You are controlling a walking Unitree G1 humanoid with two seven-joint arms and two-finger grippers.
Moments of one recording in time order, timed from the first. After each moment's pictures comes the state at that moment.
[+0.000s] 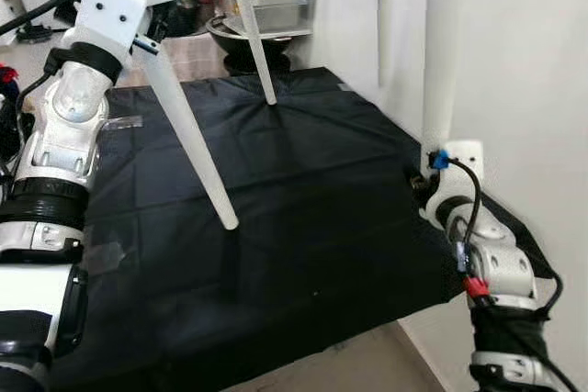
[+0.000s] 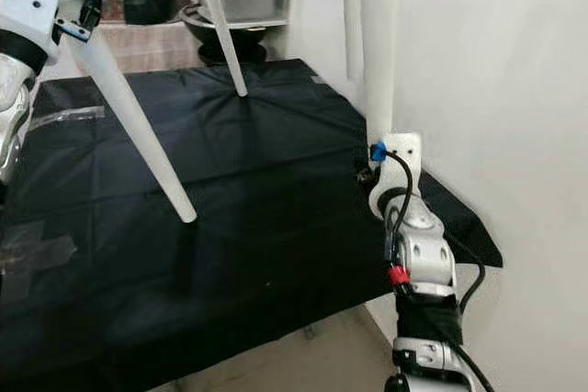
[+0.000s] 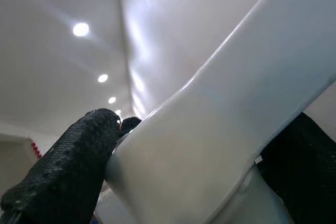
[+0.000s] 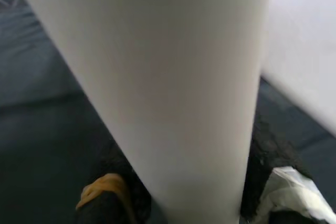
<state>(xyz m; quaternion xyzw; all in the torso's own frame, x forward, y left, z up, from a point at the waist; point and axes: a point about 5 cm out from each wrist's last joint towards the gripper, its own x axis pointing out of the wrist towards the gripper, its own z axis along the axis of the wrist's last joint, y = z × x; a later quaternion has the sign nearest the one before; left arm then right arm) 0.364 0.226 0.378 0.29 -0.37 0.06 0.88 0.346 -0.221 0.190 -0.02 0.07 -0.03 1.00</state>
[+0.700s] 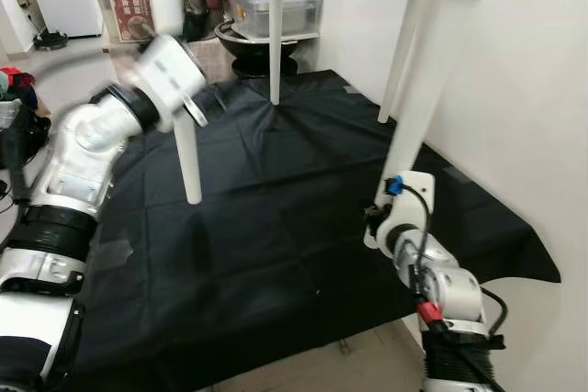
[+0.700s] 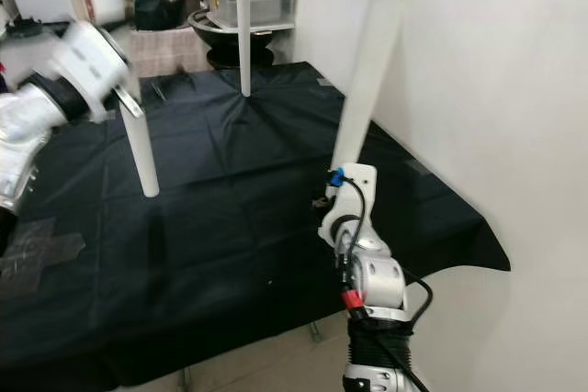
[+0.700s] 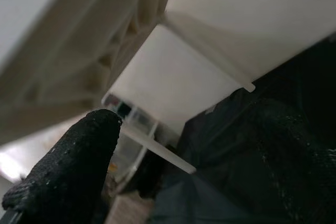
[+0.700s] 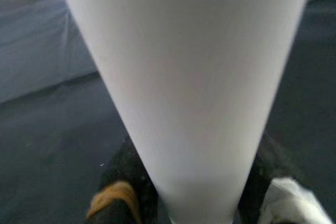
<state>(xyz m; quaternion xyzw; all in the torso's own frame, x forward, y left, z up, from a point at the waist) 0.353 0.175 0.332 0.40 -0.31 -0.27 0.82 0.336 -0.156 0.161 0.08 0.14 0.00 0.99</state>
